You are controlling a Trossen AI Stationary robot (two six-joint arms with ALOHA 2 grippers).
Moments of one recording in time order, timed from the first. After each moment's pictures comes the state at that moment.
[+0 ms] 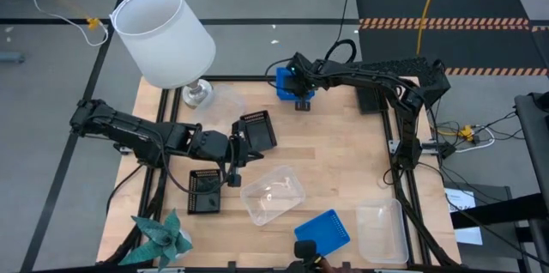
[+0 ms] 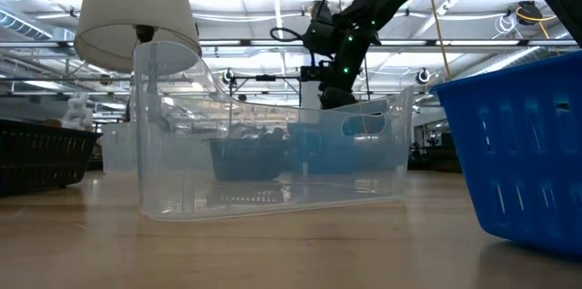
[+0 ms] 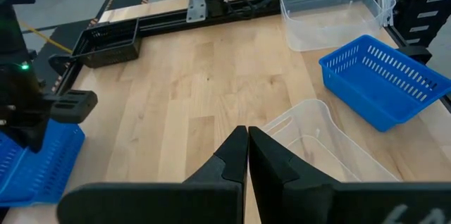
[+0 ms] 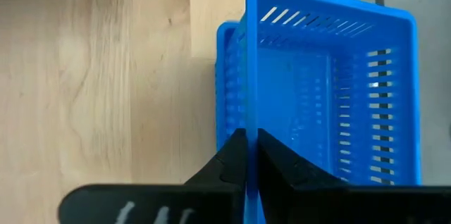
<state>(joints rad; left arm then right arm) -0.23 1.29 1.07 -0.29 -0.23 0.05 -0.55 1.93 1.49 -0.60 0.05 -0.59</state>
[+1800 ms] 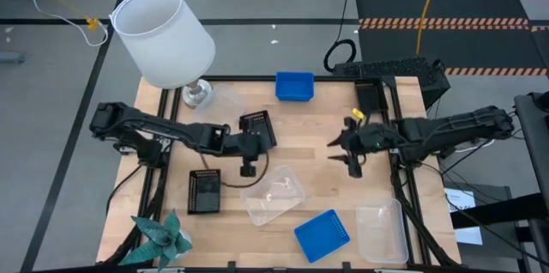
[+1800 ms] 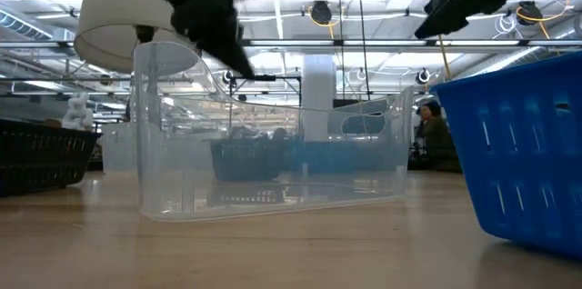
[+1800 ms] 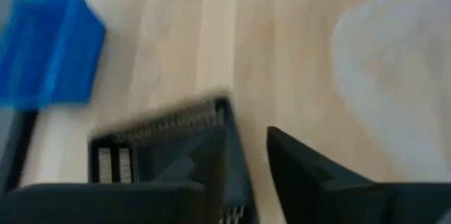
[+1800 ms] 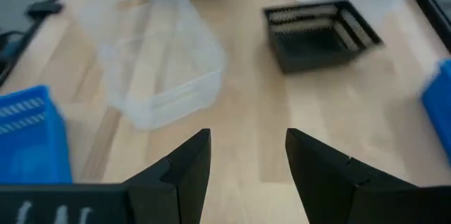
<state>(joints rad) -0.09 1.53 1.07 -0.45 -0.30 0.06 0.15 0.88 0.68 -0.44 0.10 0.04</state>
